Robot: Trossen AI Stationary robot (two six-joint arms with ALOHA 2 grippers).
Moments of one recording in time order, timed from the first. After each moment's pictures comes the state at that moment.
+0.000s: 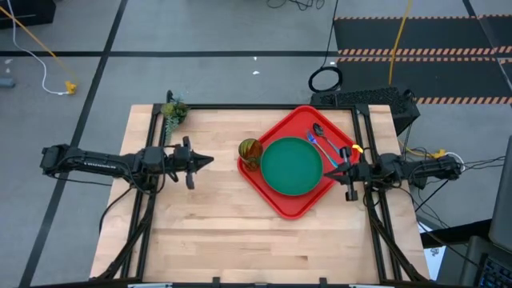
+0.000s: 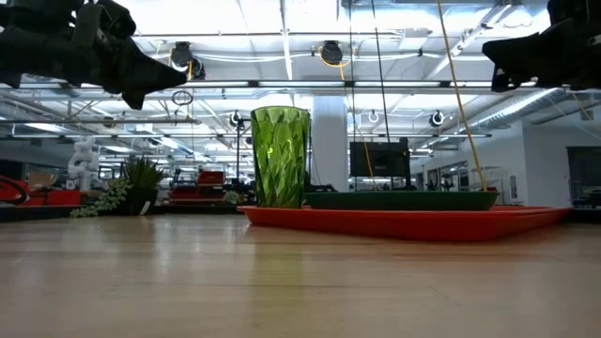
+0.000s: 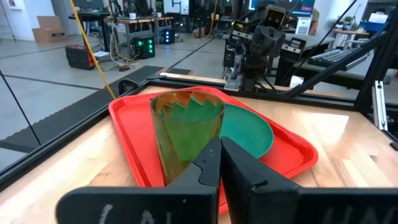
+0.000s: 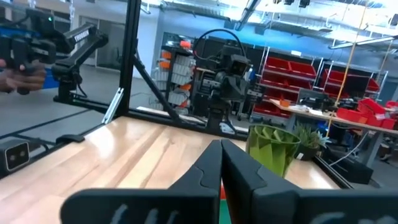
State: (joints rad) left arm 0.01 0.60 0.17 0.37 -0.16 -0.06; right arm 0.14 0.00 0.02 0.12 0.02 -0.18
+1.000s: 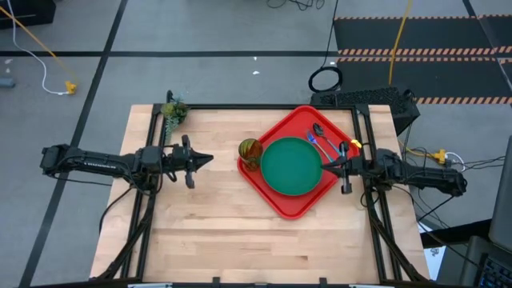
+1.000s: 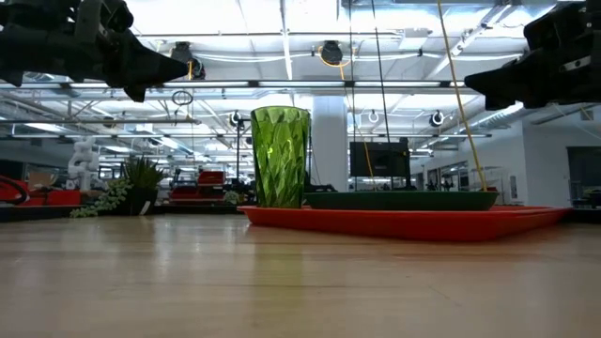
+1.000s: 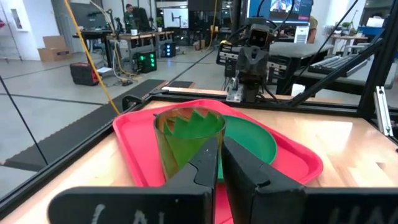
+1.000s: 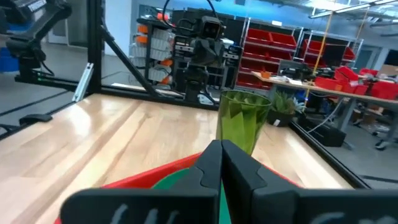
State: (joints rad) left arm 0.01 0.60 0.17 0.42 -0.17 0.00; right arm -0.11 0.01 0.02 0.02 -0.12 -0.15
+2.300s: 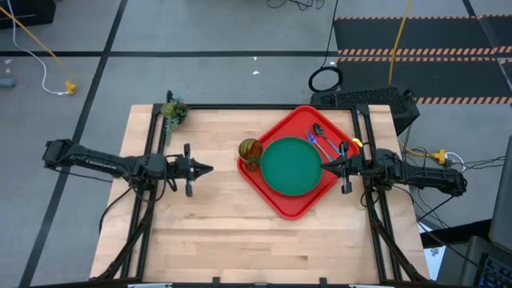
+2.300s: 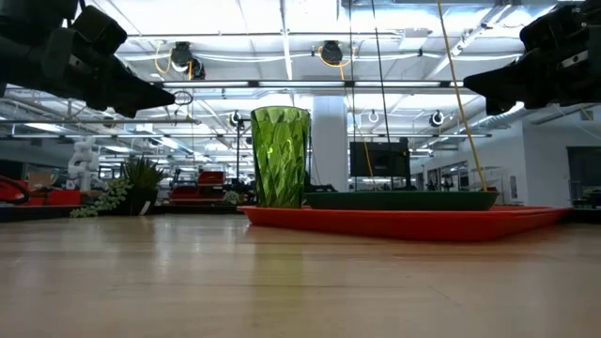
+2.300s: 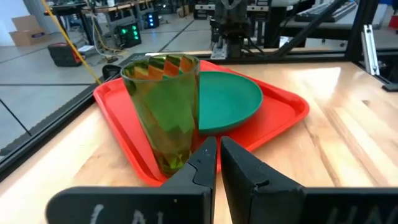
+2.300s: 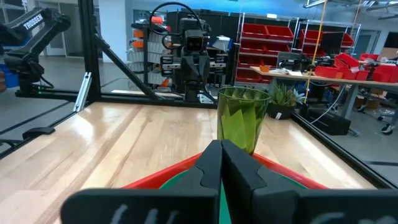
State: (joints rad) left arm -0.10 0.60 0.11 0.32 -0.22 0.04; right arm -0.11 0.01 0.02 0.02 -0.11 -0.06
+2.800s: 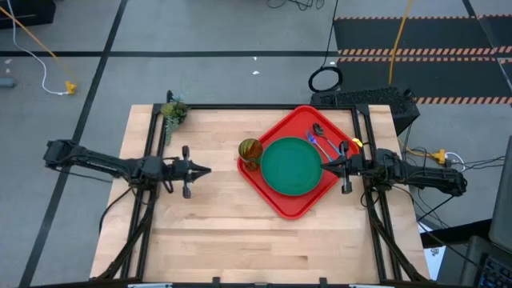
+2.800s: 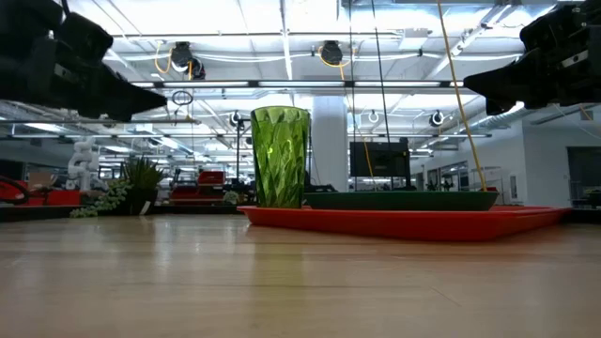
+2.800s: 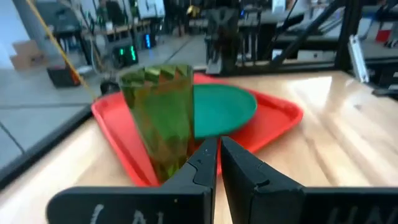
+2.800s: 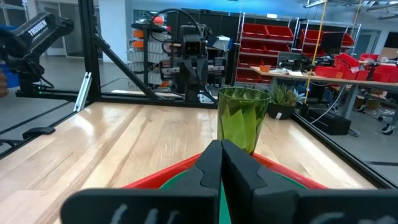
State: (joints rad) left arm -0.12 0.55 0.01 0.46 -0.21 0.08; right arm -0.11 0.01 0.02 0.02 -0.11 -0.06
